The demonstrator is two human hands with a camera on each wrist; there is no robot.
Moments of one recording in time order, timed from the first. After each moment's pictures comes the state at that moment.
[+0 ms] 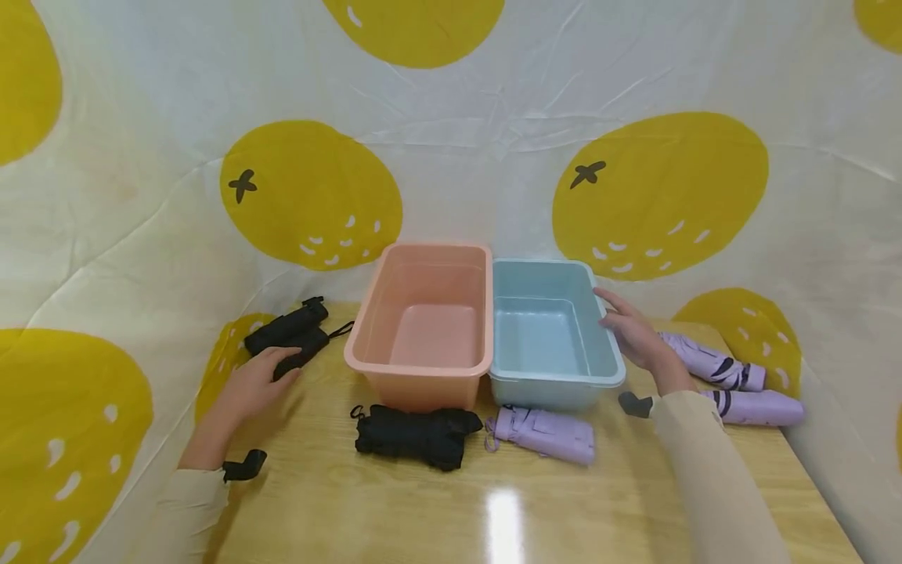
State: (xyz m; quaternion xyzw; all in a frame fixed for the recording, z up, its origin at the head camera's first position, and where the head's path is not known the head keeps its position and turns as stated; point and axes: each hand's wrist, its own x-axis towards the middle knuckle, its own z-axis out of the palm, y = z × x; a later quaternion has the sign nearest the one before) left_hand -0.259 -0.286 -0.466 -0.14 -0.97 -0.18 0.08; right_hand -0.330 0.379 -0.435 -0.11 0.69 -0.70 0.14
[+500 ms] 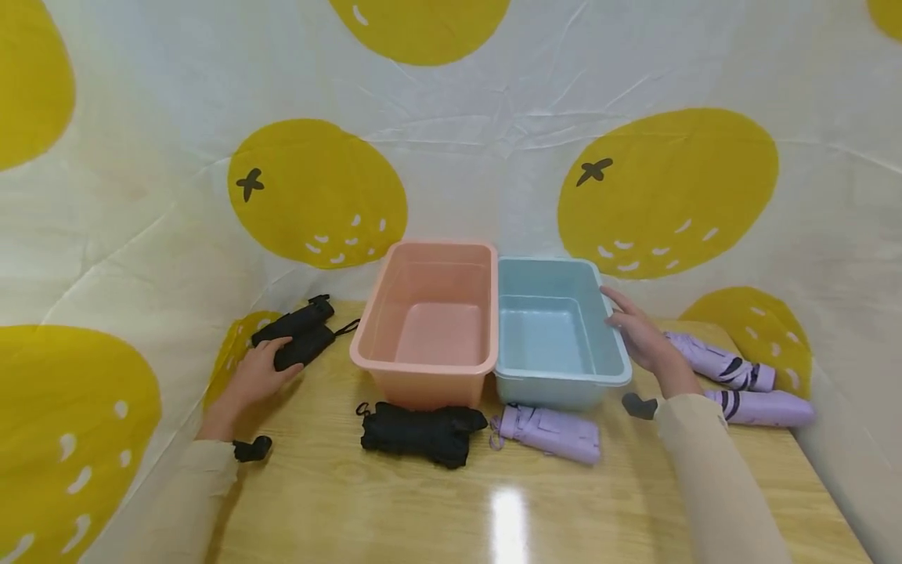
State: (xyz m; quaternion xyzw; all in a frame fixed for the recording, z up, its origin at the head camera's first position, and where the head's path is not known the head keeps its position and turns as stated) left_hand -0.289 -0.321 -0.495 -0.06 -0.98 -0.20 0.05; right_hand -0.328 0.377 -0.440 -0.09 0.68 -0.71 0.15
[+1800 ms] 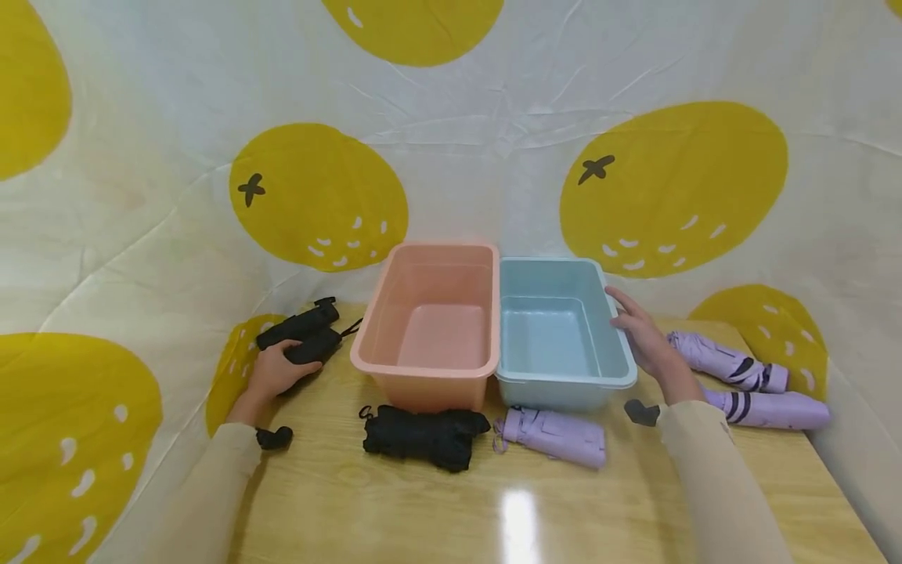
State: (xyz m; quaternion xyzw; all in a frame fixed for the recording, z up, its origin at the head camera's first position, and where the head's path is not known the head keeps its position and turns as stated) left_hand -0.322 -0.314 -0.520 0.04 -0.95 -0.30 0.07; right_hand -0.331 0.379 -0.450 -0.12 0.65 -0.74 0.12
